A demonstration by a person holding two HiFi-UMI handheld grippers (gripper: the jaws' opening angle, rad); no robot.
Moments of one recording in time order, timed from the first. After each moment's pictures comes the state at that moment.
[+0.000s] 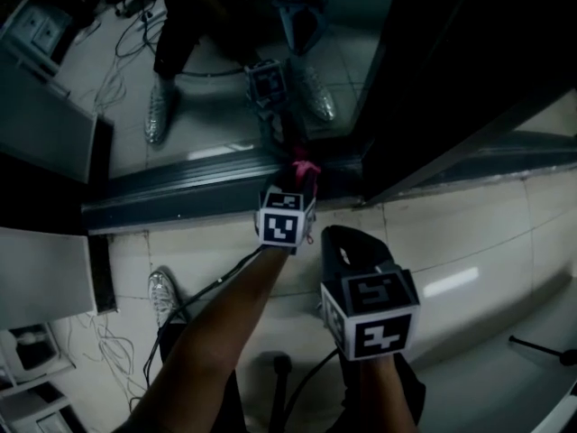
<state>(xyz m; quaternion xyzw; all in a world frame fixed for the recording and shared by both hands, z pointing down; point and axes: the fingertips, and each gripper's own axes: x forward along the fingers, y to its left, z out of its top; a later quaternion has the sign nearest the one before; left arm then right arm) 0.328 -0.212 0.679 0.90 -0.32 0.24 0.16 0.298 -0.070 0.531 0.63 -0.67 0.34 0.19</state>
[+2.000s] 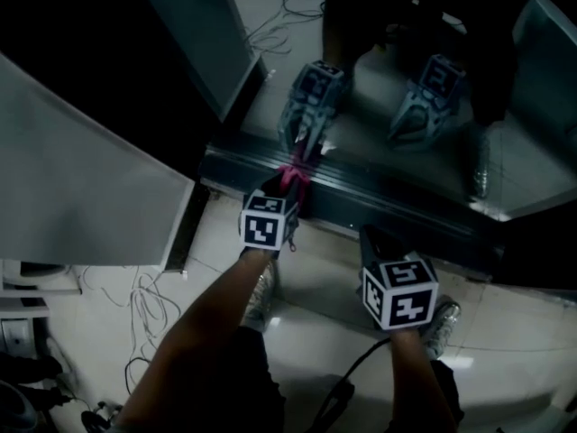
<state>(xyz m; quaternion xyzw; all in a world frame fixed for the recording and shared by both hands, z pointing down) -0.130 -0.345 0.677 0.79 -0.53 0.23 0.19 0.021 -0.226 0.601 0.48 -0.79 0.27 0.26</state>
